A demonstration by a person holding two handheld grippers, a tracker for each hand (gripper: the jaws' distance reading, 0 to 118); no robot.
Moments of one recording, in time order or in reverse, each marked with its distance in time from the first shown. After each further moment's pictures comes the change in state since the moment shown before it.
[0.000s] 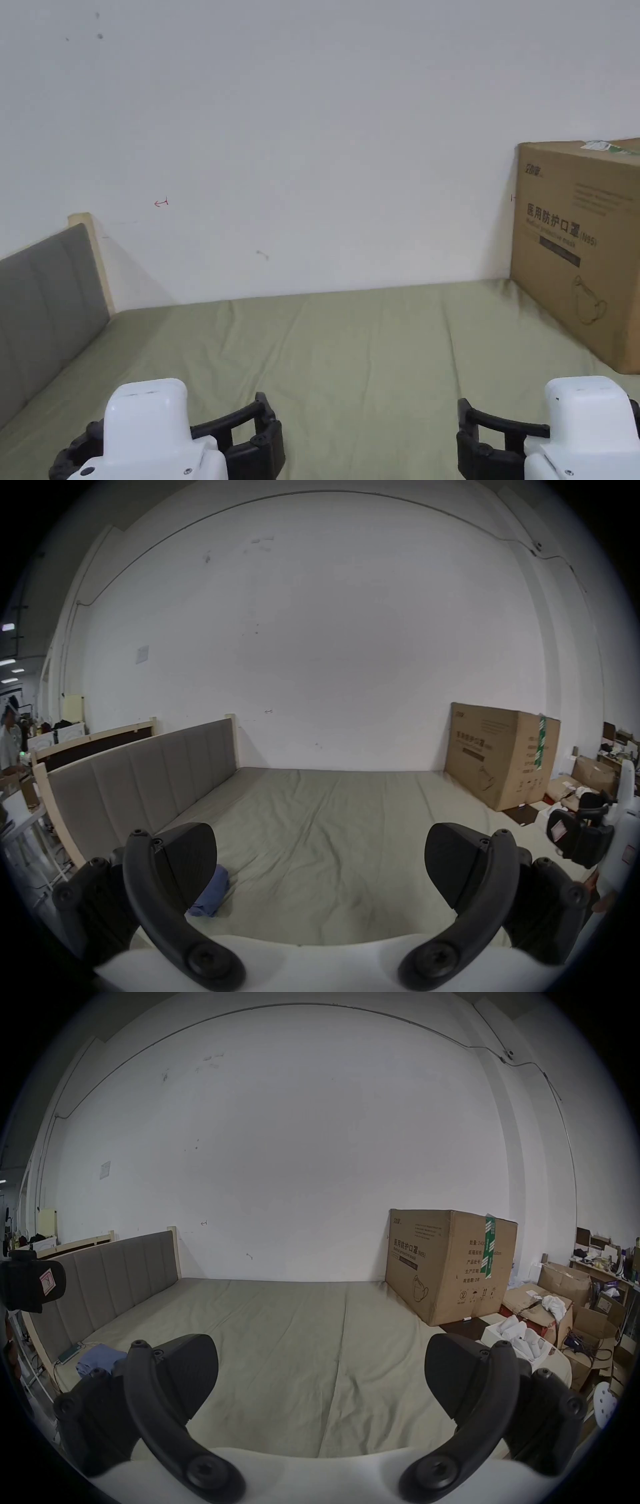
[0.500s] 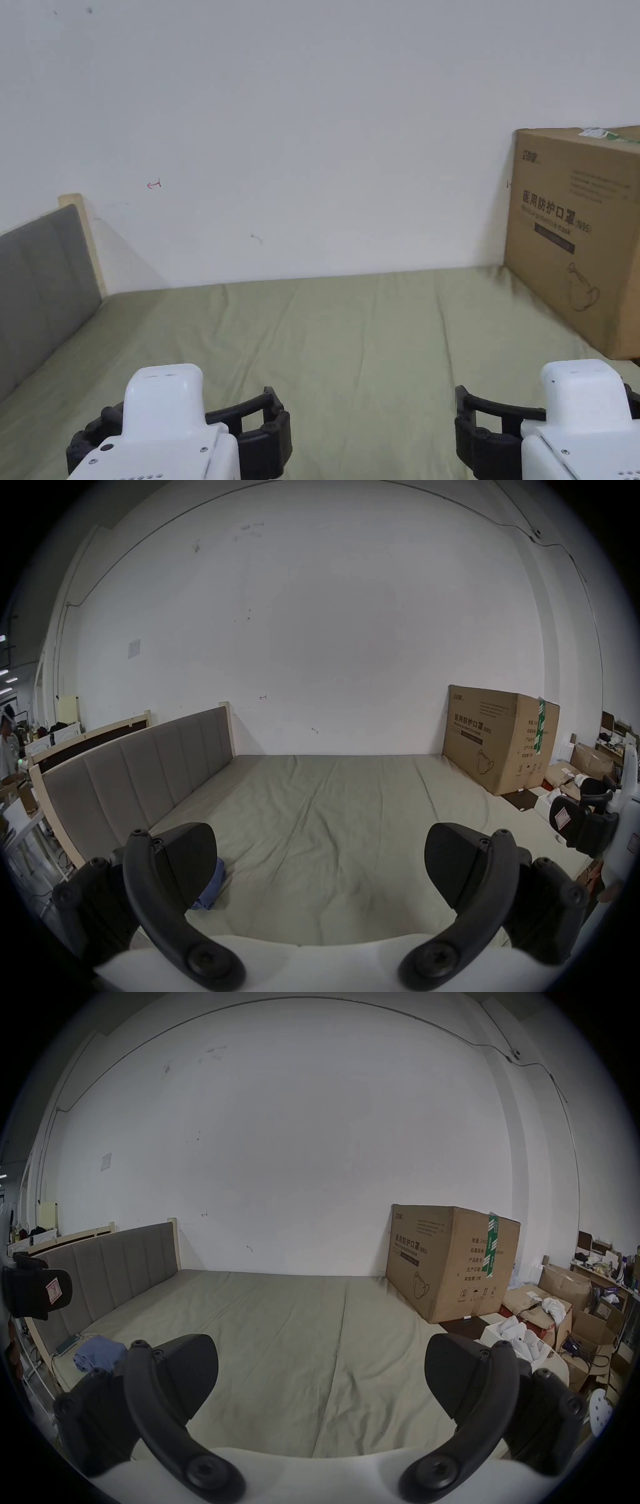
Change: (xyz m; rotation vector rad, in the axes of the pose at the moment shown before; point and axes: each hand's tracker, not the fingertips) left arm 0.004 -0.008 -0.015 -0.070 -0.030 -0.028; right arm 0.002 -0.002 -0.008 -0.032 0.006 0.023
